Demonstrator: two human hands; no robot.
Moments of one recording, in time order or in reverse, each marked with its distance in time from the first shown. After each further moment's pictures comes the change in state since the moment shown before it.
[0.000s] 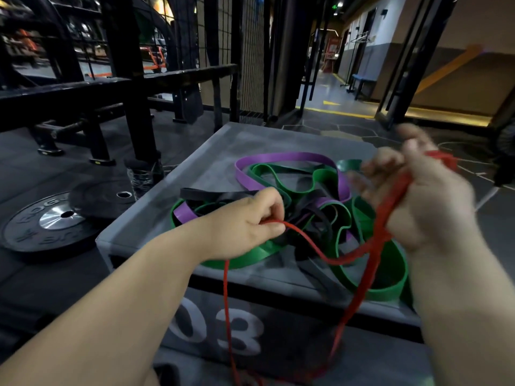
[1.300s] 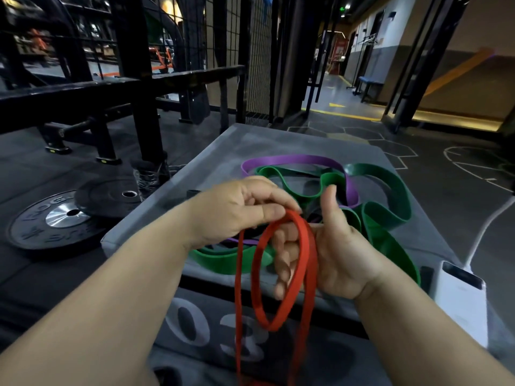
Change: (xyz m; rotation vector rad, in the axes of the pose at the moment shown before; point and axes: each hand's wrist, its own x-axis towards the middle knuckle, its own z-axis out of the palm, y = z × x) left_hand -0.008 0.003 -0.028 -0.339 0.062 0.135; right_hand -0.013 0.061 0.015 -0.197 -0.886 0.778
